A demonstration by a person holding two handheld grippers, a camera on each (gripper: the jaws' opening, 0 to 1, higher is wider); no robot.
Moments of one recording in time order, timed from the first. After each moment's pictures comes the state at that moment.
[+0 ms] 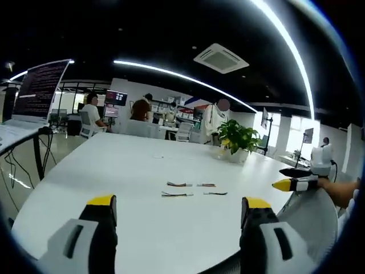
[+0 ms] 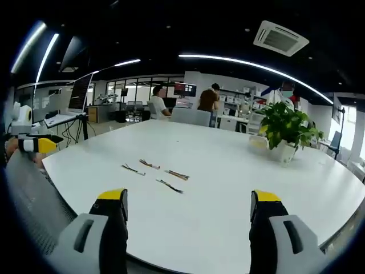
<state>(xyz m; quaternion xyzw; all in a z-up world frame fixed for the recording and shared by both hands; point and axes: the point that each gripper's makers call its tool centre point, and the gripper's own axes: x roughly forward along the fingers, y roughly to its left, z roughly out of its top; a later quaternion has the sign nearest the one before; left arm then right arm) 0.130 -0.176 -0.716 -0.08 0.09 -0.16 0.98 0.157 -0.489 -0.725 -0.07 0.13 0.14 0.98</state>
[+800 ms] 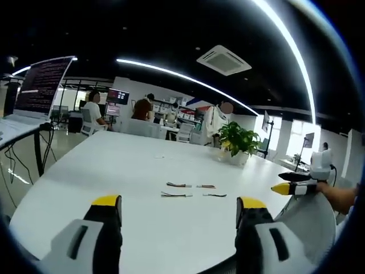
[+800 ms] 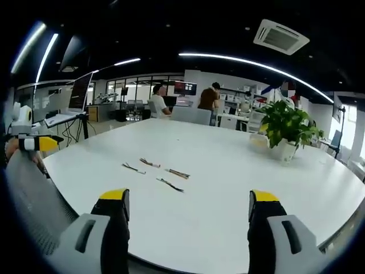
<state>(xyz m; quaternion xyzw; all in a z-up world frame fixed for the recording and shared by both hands) 0.129 -0.174 -0.716 -0.10 0.09 -0.16 0.98 0.156 -0.488 -0.726 -0.07 0.13 0.14 0.98</state>
